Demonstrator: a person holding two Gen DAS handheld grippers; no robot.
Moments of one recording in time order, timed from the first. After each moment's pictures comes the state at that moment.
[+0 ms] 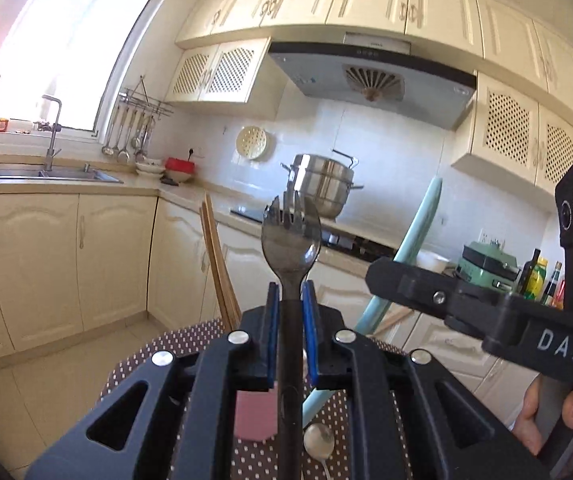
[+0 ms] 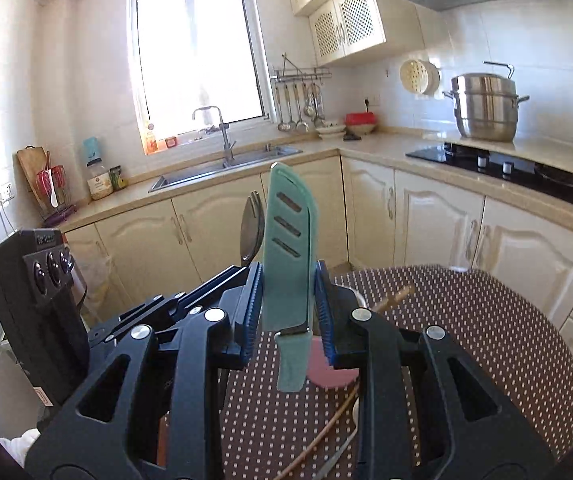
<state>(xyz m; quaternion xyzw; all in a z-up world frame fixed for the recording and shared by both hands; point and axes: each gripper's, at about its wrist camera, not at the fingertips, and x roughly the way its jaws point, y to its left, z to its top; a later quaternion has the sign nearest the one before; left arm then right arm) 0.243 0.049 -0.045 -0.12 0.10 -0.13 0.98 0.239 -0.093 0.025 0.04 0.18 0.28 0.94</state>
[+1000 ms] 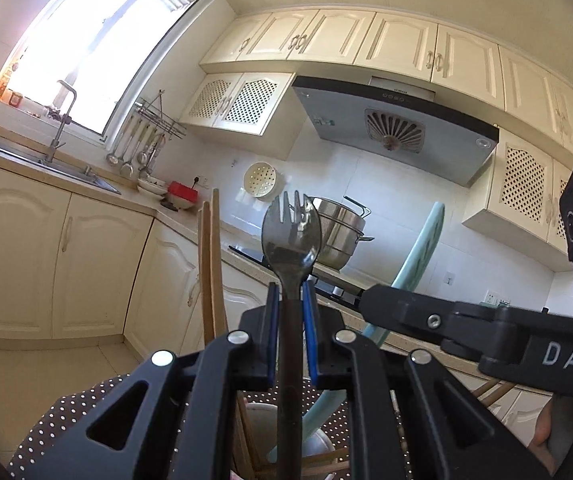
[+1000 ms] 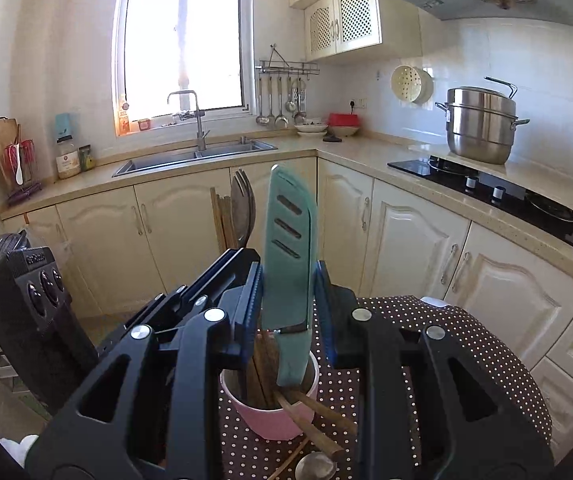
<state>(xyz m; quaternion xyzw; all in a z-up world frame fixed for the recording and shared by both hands) 0.328 0.047 -0.084 -0.20 0.02 -0.11 0.97 0.314 -0.083 0.011 -0.02 0.20 0.24 0.95</state>
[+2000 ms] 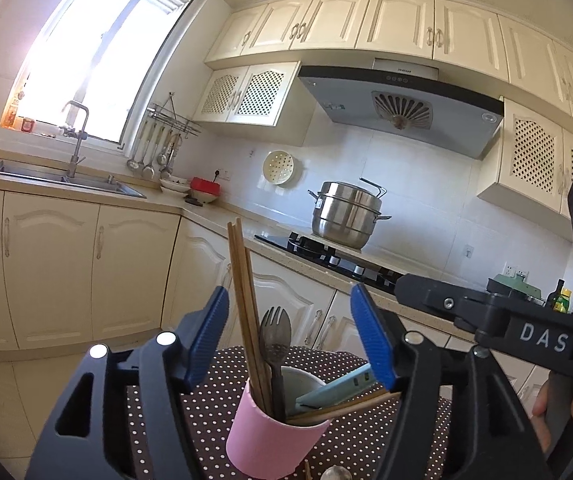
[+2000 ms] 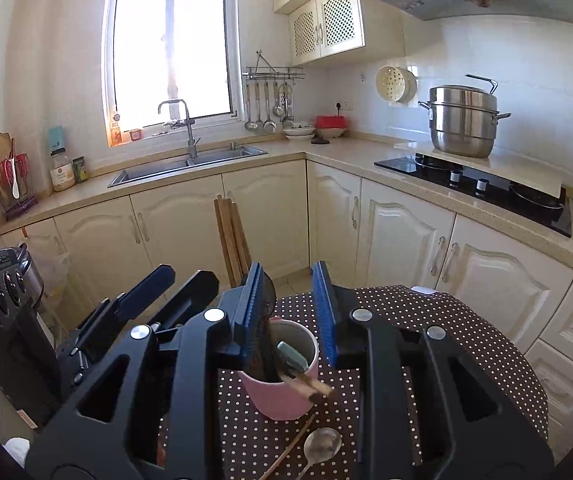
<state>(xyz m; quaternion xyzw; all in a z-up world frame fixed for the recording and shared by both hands) 0.262 0.059 -0.053 -0.15 0.07 -0.07 0.98 0.272 -0.101 0.028 0.00 0.19 0.22 0.96</state>
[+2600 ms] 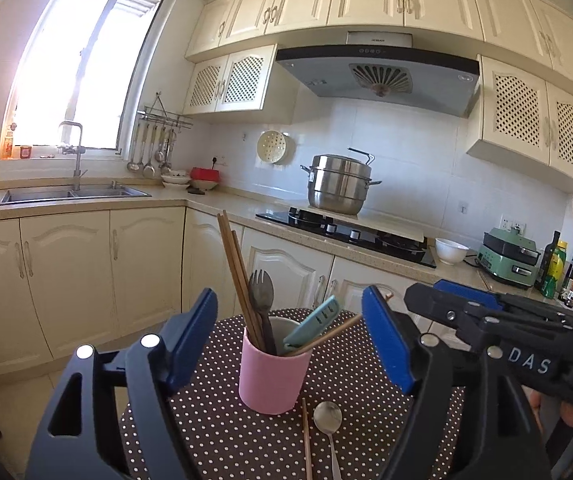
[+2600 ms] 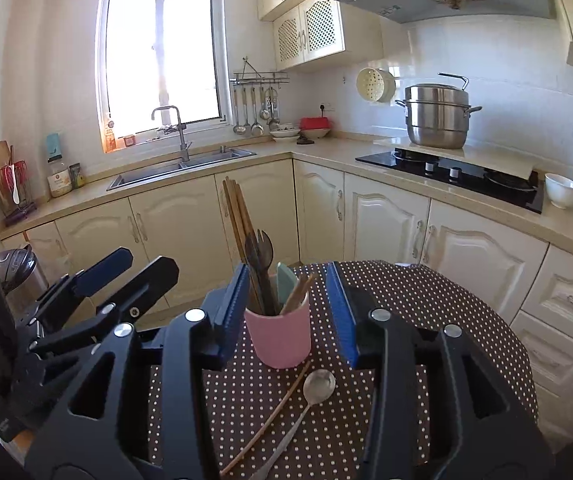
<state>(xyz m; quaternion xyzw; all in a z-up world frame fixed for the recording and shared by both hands) 0.180 0.038 -0.023 -0.08 0.12 -0.07 0.99 0.197 -0.136 0.018 0.02 0.20 0.19 0.96</state>
